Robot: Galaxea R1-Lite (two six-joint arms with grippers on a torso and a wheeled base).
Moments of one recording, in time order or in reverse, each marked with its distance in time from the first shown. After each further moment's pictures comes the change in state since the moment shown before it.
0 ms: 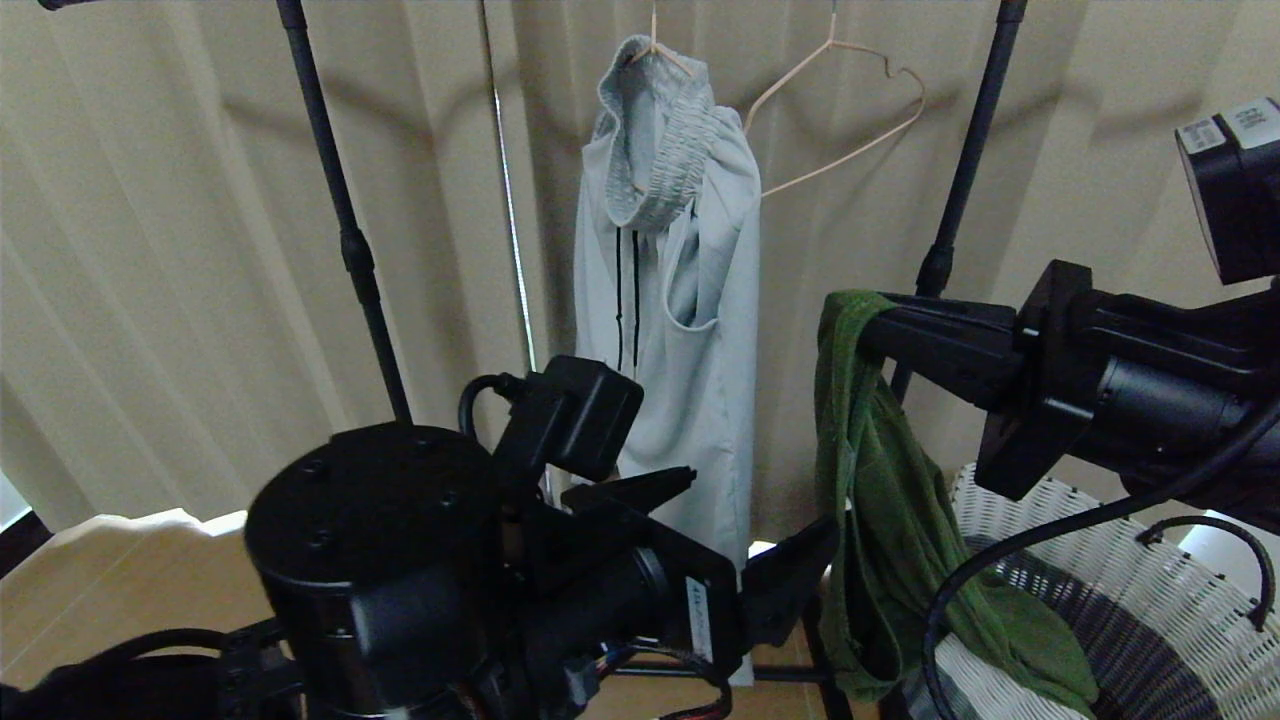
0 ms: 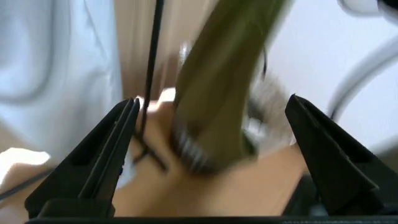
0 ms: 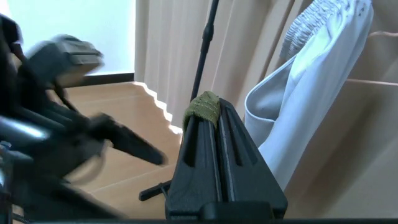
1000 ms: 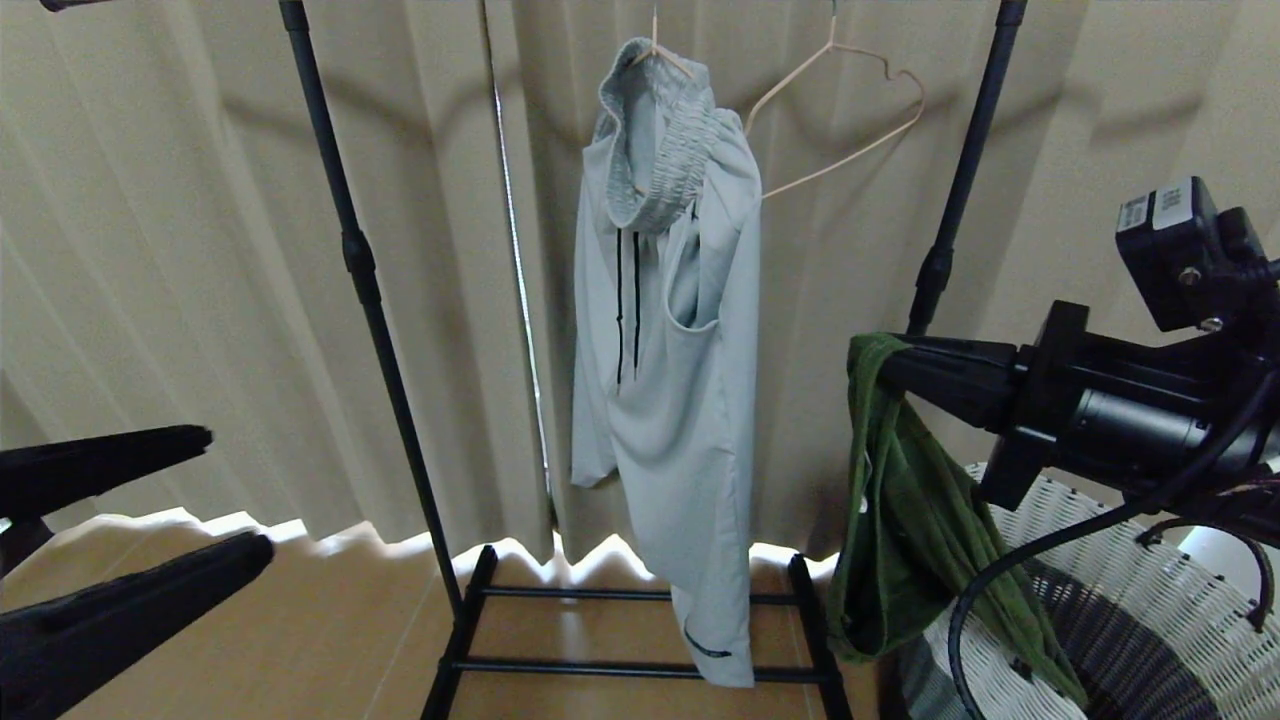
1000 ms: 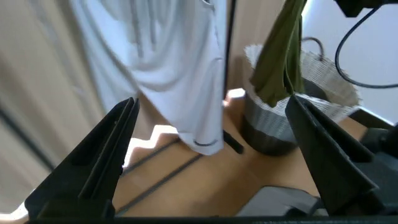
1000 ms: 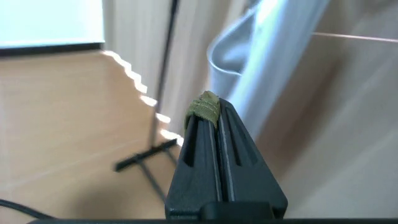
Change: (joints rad) left arm 0.737 -0.795 0.051 0.778 -0.590 0.342; right arm -0.105 0.005 0.042 0.064 -0.003 -0.065
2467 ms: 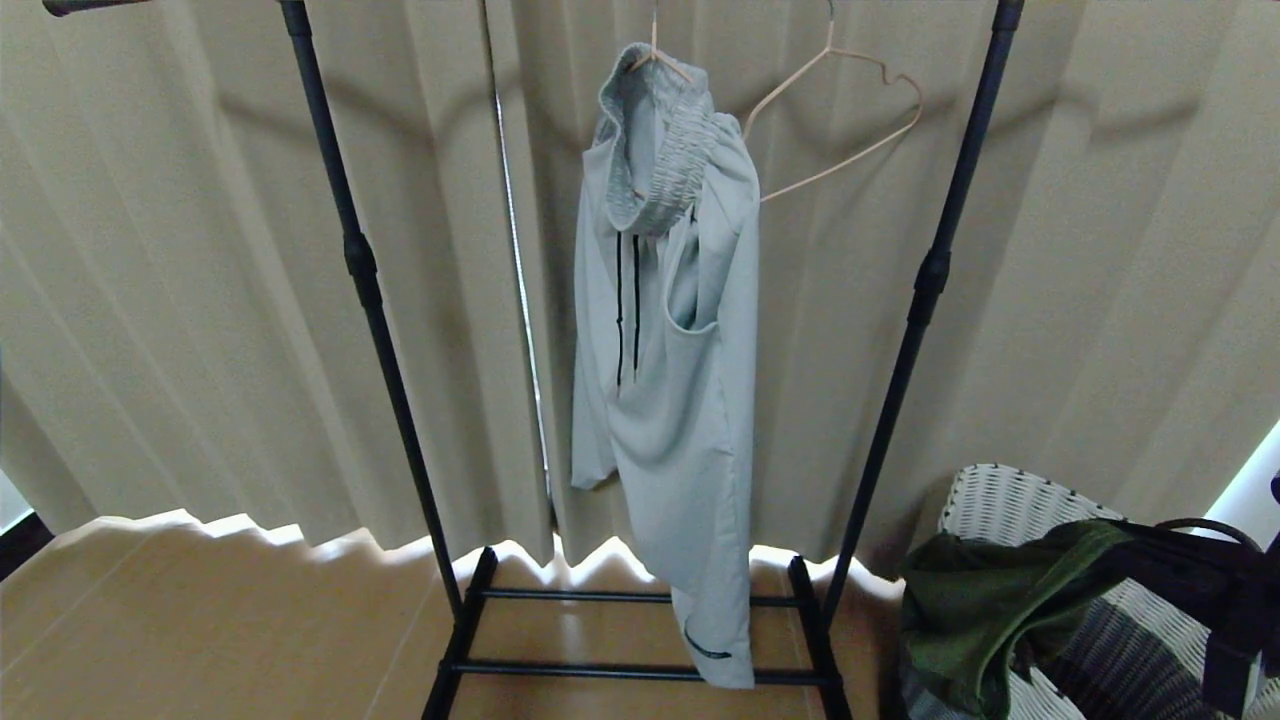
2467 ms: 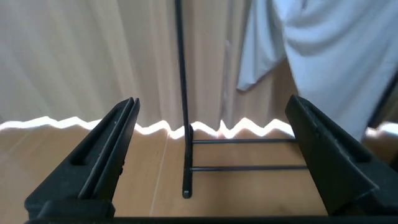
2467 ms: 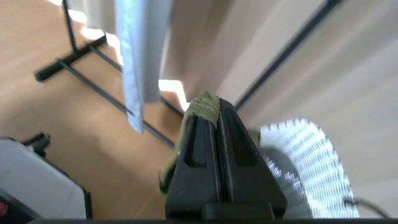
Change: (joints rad) left arm 0.272 -0.889 0.612 0.142 0.440 0.027; right arm -0.254 -0.380 0.294 0.416 -0.205 -0.173
